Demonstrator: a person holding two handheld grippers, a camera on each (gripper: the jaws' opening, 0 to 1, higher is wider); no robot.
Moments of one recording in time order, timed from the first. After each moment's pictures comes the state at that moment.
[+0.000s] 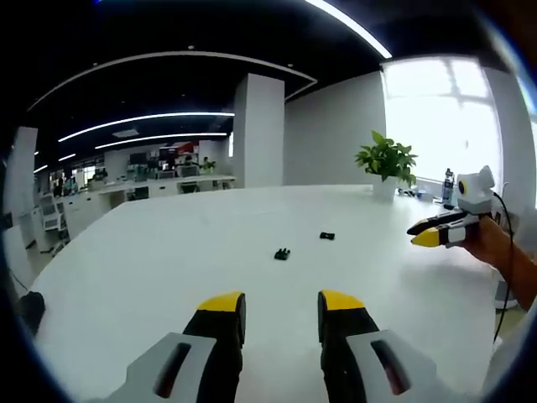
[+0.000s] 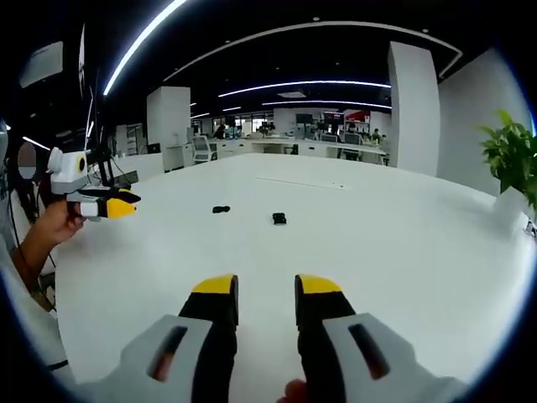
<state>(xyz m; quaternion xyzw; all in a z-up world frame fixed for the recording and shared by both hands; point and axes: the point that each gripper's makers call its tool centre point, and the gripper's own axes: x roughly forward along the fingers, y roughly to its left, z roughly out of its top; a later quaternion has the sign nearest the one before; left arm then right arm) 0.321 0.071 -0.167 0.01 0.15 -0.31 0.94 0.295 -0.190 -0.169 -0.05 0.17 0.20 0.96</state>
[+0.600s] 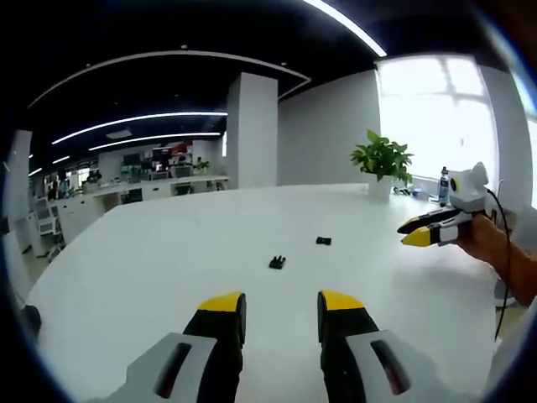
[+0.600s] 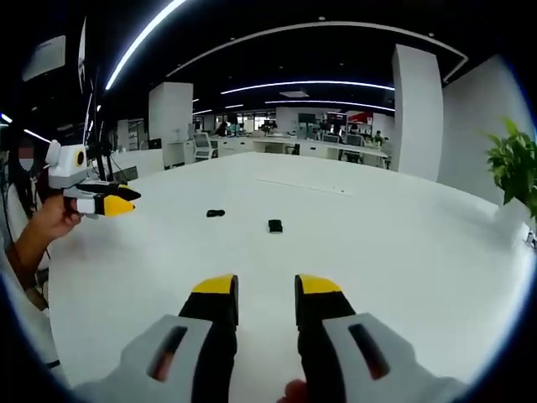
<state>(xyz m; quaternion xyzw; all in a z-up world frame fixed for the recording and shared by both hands) 0.331 0.058 -0.160 0.01 0.15 -0.32 0.93 0.314 -0.189 -0.164 -0.07 0.17 0.21 0.96</state>
